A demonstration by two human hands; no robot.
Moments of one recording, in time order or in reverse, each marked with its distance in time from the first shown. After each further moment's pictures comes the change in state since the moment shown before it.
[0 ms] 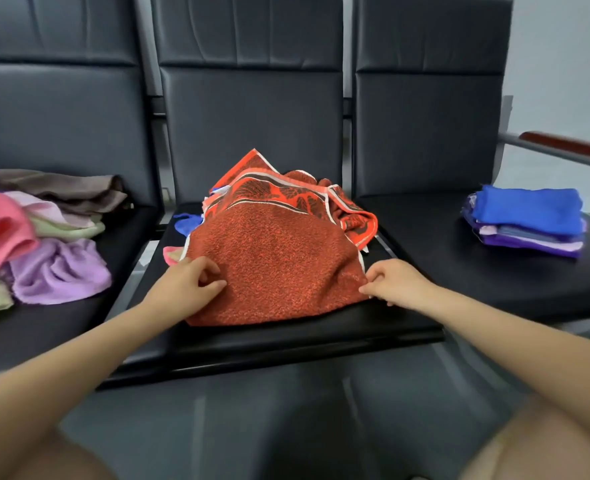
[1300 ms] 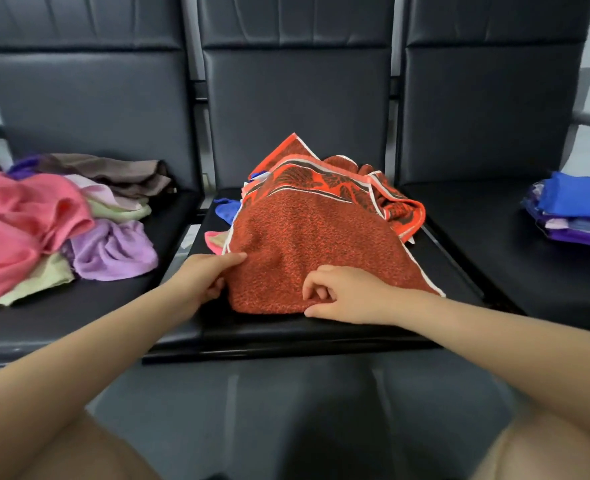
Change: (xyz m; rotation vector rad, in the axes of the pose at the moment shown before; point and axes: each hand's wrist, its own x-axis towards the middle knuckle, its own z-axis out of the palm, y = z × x) left_hand -0.013 -0.005 -0.016 -0.872 -0.056 -0.553; right_hand -0.012 -0.089 0.069 -0.239 -0.216 -0.704
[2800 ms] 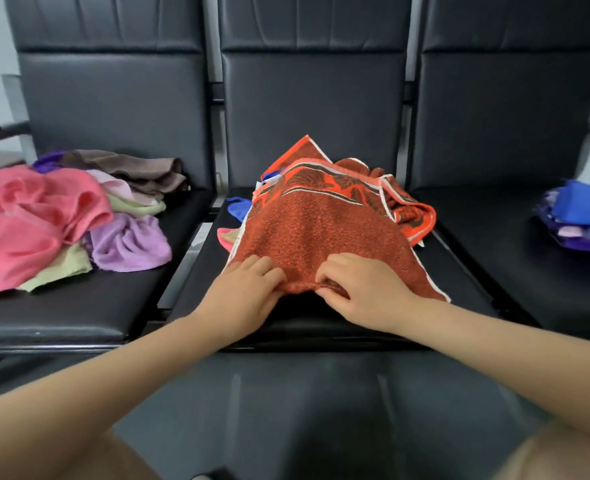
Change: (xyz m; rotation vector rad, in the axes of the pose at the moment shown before) left_hand -0.037 -0.021 0.019 1.240 0.108 1.186; right_hand -0.015 -0.011 0.000 -0.225 0.395 -0.241
